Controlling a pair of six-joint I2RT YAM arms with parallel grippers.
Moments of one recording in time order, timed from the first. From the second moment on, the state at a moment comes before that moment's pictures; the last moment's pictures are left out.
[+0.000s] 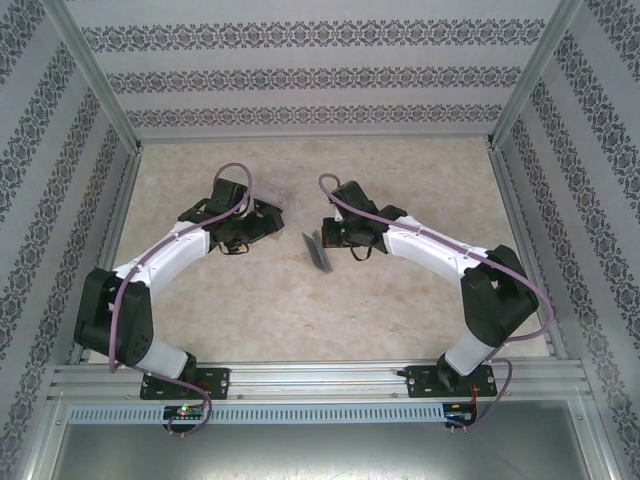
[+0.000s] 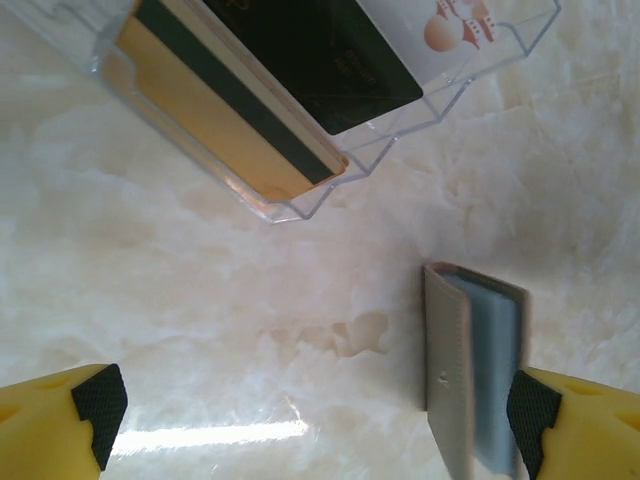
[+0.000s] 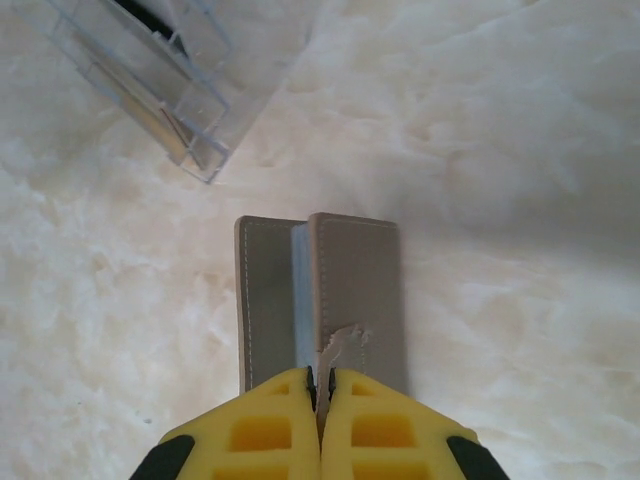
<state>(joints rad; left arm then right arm) -0.29 1.48 1.02 -0.51 0.22 -0.72 0.65 1.66 1.18 -0.46 -0.11 0.57</state>
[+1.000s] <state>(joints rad) -0.35 1.64 1.02 -0.40 0.53 -0.66 0.50 1.66 1.04 -0.40 -0.07 0.62</state>
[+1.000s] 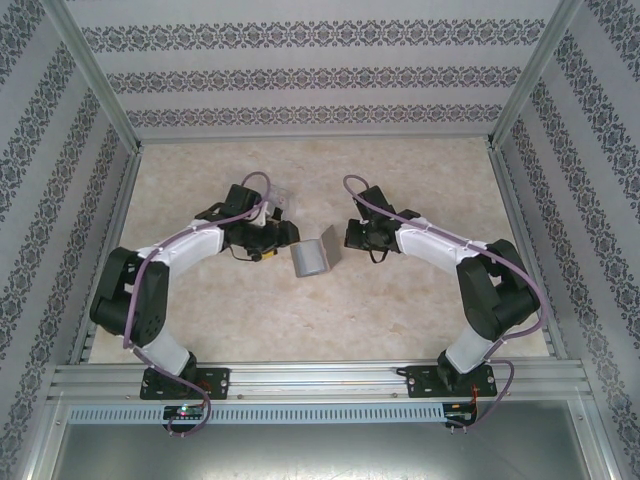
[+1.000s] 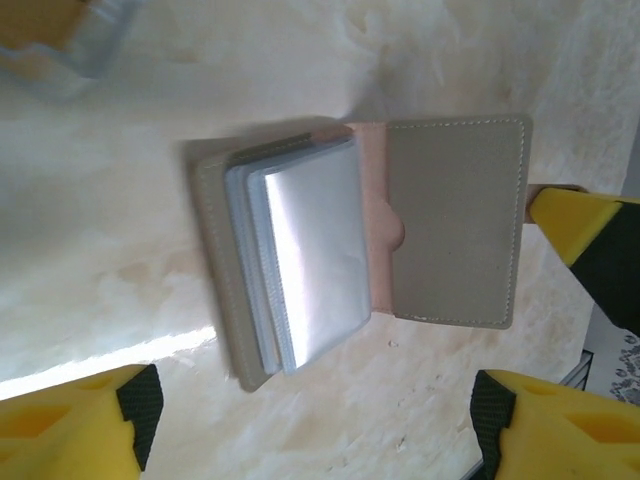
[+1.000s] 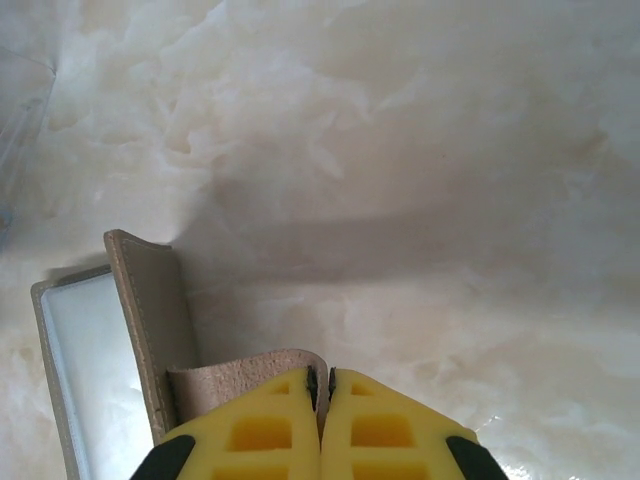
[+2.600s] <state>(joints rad) -0.61 1.92 1.33 -0.67 0.10 -0.83 0.39 1.71 0.90 -0.30 -0.25 0.45</state>
